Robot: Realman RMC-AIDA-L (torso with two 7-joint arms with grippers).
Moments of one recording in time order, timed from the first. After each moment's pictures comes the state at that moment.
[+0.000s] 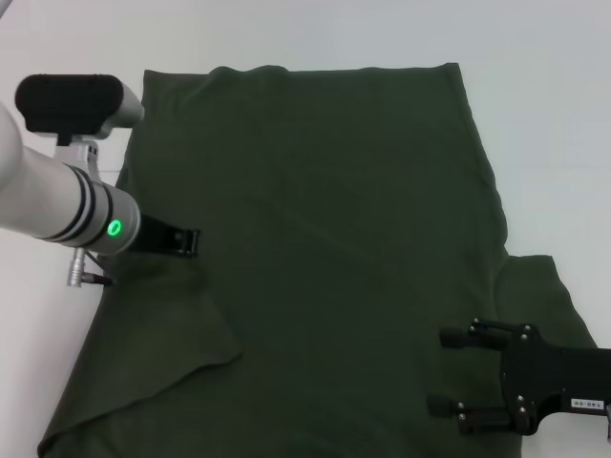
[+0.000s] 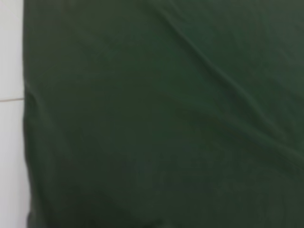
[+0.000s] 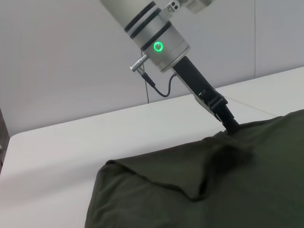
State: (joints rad) left arm -0.77 -2.16 1.09 0.97 2.82 1.03 -2.86; right arm 0.41 2.07 -0.82 -0.70 -1.93 -1.60 1.21
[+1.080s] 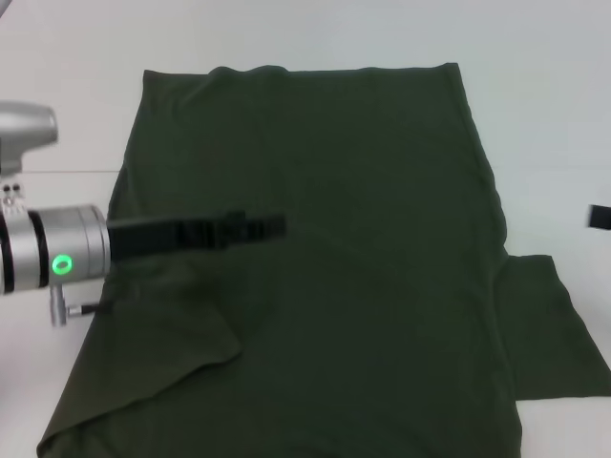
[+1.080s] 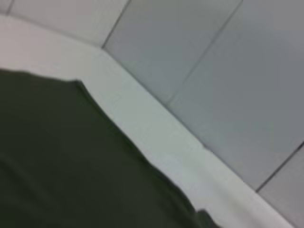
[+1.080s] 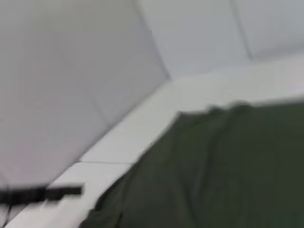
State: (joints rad) left arm -0.65 -2.09 0.77 0.71 1.95 1.32 -1.96; right arm 0.43 1.96 -0.51 -0.99 -2.01 -1.62 2.07
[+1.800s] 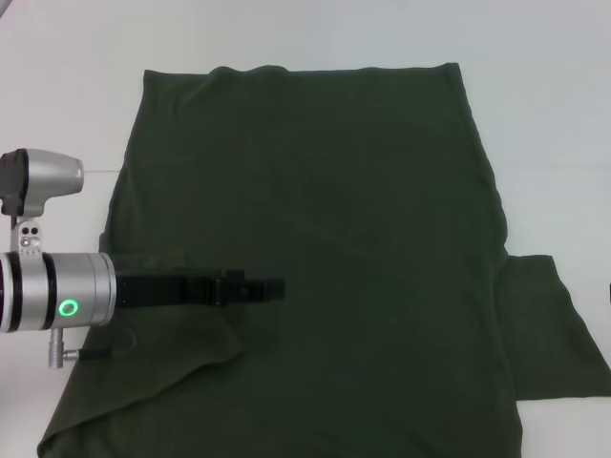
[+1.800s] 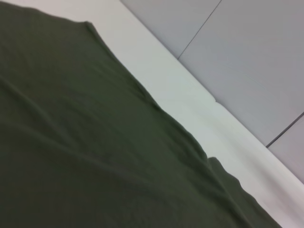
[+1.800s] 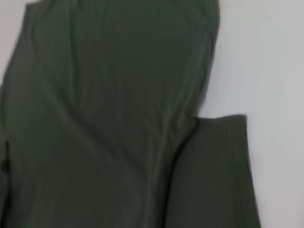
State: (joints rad) left arm -0.65 -2.10 0.77 0.67 2.08 1.33 -1.98; right arm 0.57 1.90 -0.50 -0.97 -2.53 -1.63 2.49
